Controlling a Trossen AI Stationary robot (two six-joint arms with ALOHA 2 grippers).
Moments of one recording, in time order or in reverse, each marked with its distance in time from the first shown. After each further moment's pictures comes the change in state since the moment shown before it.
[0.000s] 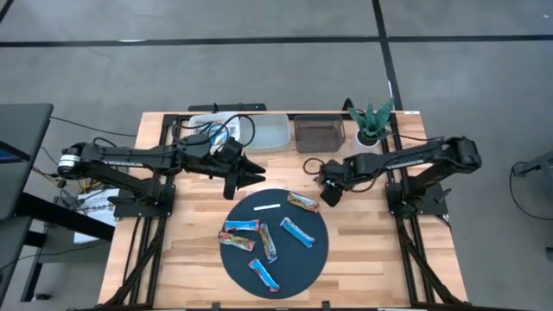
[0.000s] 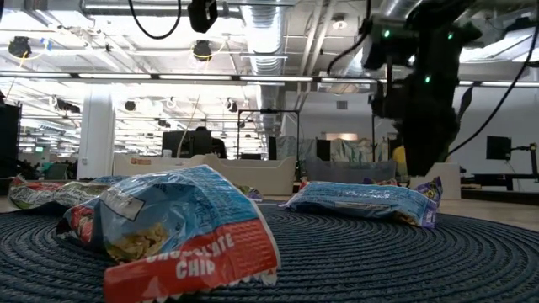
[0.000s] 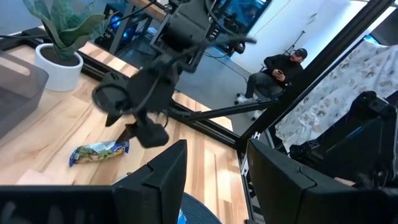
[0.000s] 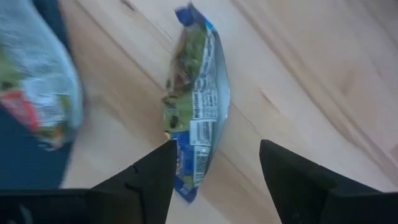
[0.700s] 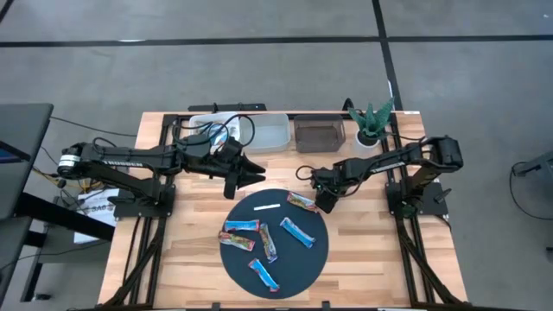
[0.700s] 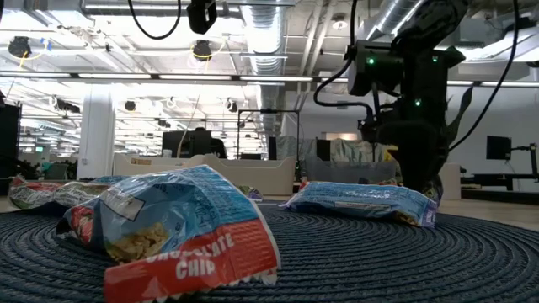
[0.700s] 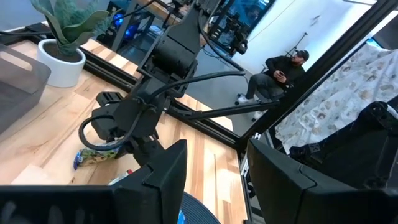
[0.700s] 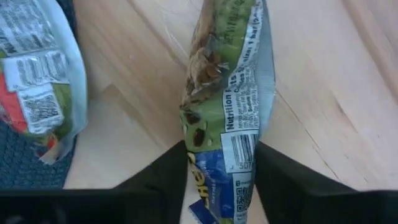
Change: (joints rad) left arm 0.000 0.000 -0.001 -0.006 -0.009 -0.020; right arm 0.000 0.162 0.000 0.121 -0.103 -0.070
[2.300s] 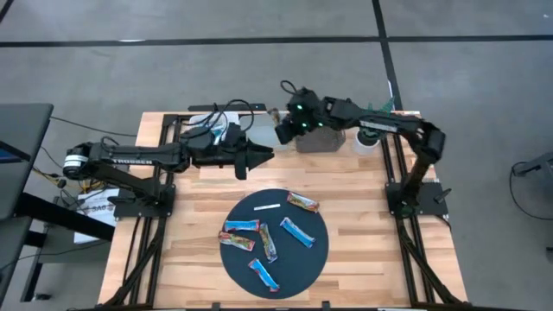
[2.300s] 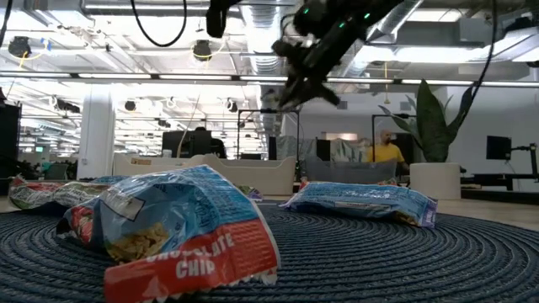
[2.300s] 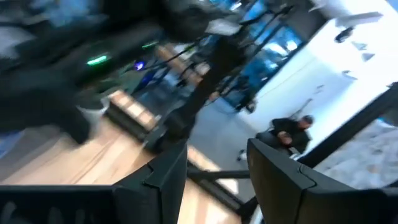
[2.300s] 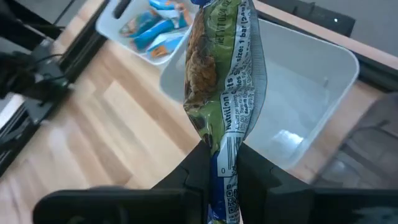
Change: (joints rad) left arm 0.077 0.075 -0.001 0.240 -0.103 -0.120; right arm -0.381 0.151 0.673 0.116 -0.124 -0.089
